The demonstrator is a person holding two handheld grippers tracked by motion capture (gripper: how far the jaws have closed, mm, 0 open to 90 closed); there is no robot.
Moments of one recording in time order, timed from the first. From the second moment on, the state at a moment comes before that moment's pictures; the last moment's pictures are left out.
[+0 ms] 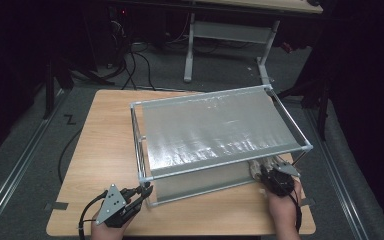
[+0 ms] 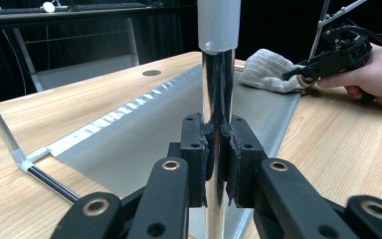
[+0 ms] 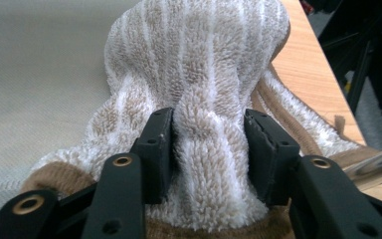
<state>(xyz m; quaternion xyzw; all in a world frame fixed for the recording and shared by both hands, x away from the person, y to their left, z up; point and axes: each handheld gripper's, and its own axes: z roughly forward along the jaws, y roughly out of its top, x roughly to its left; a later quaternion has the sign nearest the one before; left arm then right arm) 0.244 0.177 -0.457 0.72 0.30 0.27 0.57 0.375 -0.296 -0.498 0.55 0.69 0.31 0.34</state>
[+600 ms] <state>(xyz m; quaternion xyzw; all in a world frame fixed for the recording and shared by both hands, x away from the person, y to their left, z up) 0.244 0.178 -0.457 0.72 0.30 0.27 0.57 0.368 -0.256 -0.499 0.53 0.72 0.31 0.31</state>
